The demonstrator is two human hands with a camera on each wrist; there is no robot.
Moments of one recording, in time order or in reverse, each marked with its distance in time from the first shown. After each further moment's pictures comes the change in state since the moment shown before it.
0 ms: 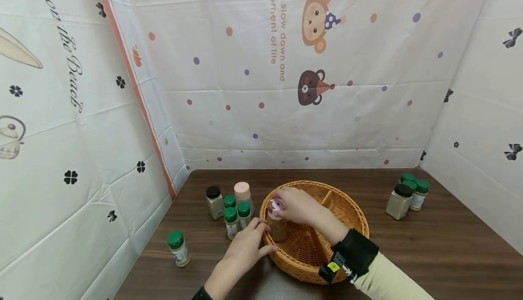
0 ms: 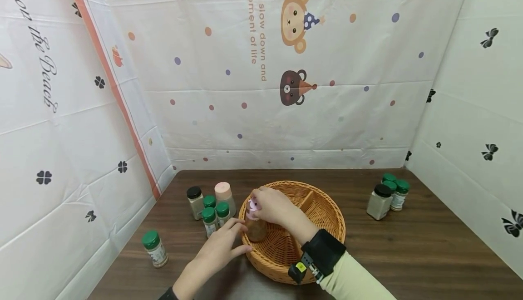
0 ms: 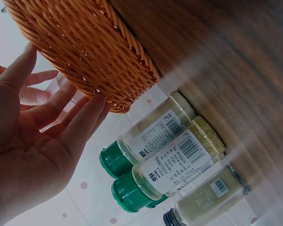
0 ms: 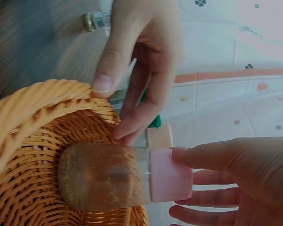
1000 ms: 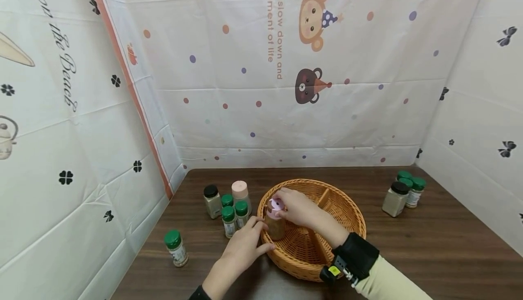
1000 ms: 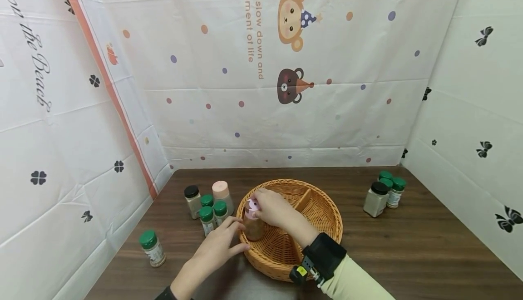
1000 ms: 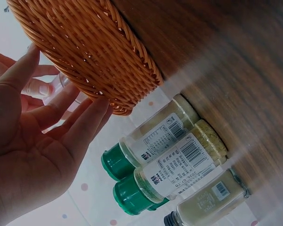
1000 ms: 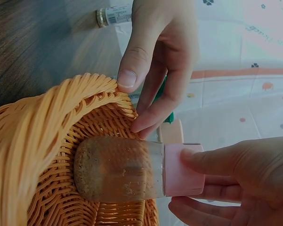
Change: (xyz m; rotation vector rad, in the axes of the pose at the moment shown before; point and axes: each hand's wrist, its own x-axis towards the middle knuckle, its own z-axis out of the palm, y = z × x) left_hand 0.001 0.001 -0.001 -0.016 -0.019 -0.015; right_hand -0.010 0.002 0.006 0.028 0.053 -0.029
